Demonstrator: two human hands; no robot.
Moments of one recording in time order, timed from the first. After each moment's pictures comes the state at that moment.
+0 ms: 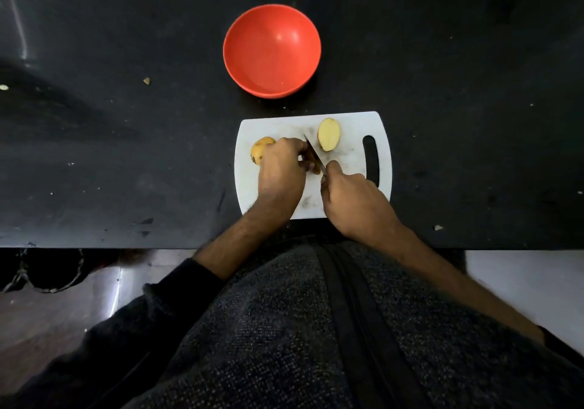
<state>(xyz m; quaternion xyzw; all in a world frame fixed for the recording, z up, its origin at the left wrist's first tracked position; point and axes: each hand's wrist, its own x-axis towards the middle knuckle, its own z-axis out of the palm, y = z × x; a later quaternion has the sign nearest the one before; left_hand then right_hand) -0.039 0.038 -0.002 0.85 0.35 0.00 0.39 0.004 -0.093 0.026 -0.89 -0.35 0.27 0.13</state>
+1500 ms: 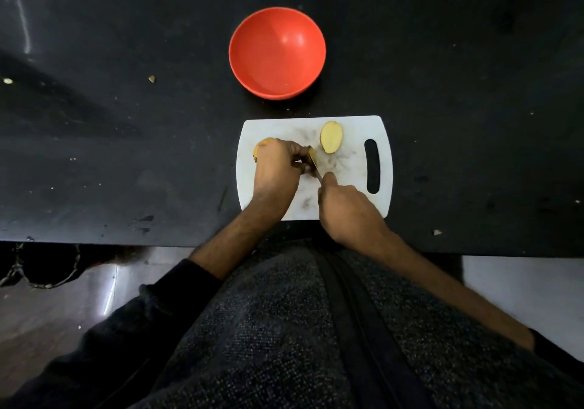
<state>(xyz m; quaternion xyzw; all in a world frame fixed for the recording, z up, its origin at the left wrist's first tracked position) -0.046 0.046 0.005 0.80 0.37 0.01 0.47 -0.007 -0.088 0.018 -0.88 -0.34 0.31 0.09</state>
